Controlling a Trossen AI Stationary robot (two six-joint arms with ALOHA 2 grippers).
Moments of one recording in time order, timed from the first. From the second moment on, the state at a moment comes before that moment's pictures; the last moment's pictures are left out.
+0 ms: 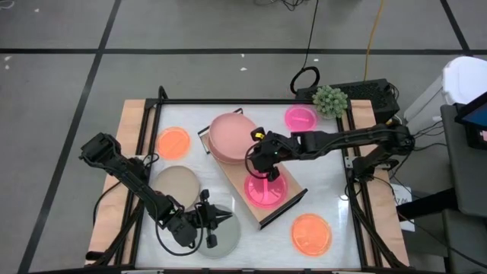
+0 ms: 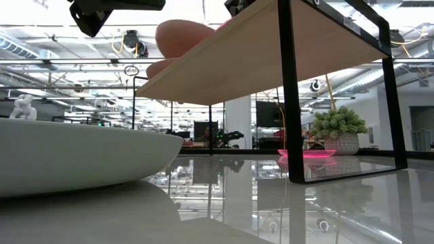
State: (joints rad) left arm -0.72 1.64 0.94 0.12 -0.78 -0.54; right arm 0.04 1.56 1.27 -0.41 0.15 -0.65
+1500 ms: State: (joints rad) left arm -0.72 1.64 0.94 0.10 -0.76 -0.56; right arm 0.34 1.36 1.27 -0.70 0.34 -0.19
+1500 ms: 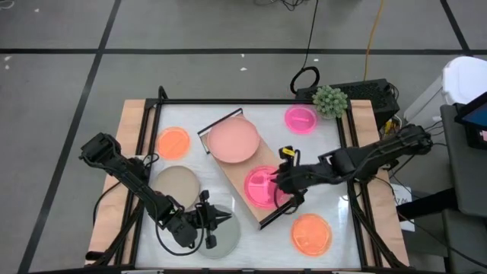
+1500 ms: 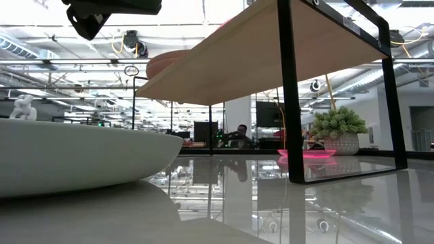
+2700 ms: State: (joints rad) left arm -0.72 1.64 0.94 0.03 -0.76 -0.63; right arm 0.56 0.97 0.91 -0.80 0.69 0.20
